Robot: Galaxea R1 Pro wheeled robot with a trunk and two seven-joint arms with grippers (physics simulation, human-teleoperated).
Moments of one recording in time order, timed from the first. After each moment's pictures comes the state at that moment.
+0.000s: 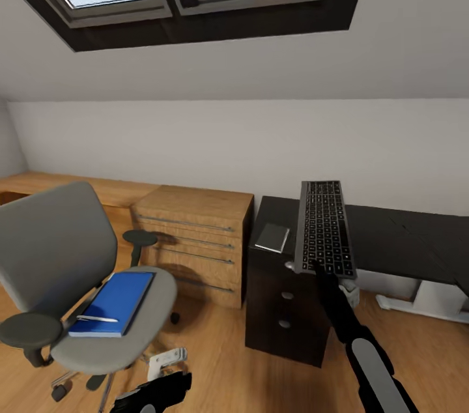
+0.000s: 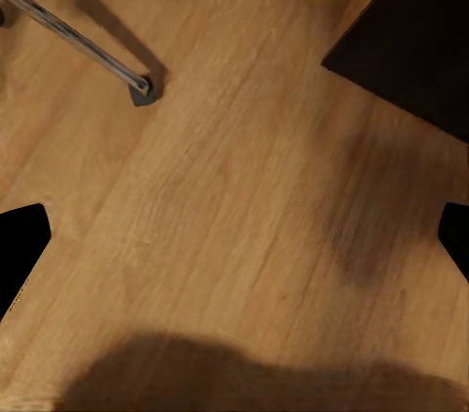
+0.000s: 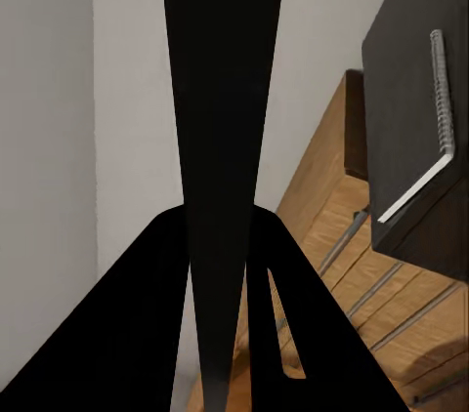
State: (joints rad) left arm 0.00 -0.08 -0.16 -1.41 0.43 0.68 0.41; right arm -0.21 -0.02 -0.02 -1.31 -1.28 0.06 0.20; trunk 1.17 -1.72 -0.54
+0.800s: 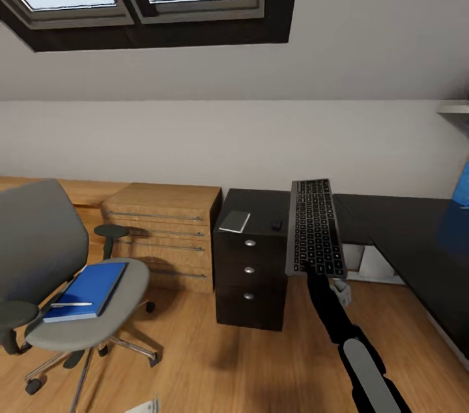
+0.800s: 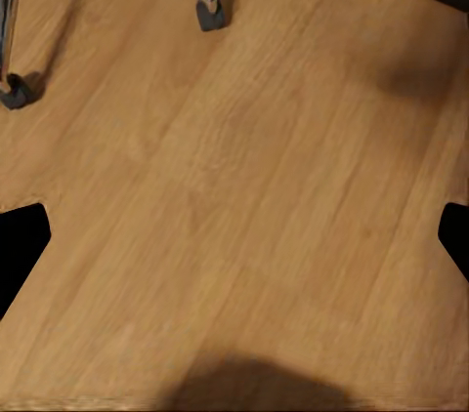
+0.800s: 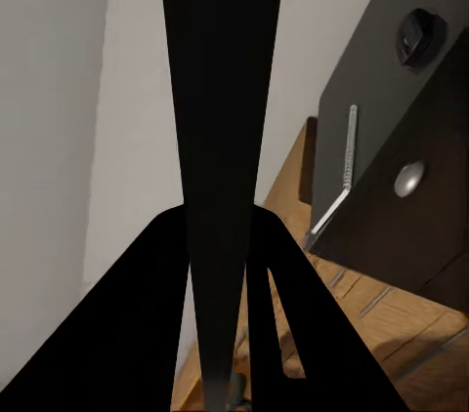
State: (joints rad) left arm 0.02 0.00 -0.19 -0.97 0.40 0.15 0.42; right arm -0.21 -0.01 0.03 -1.31 -1.24 0.05 0.20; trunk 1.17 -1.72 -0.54
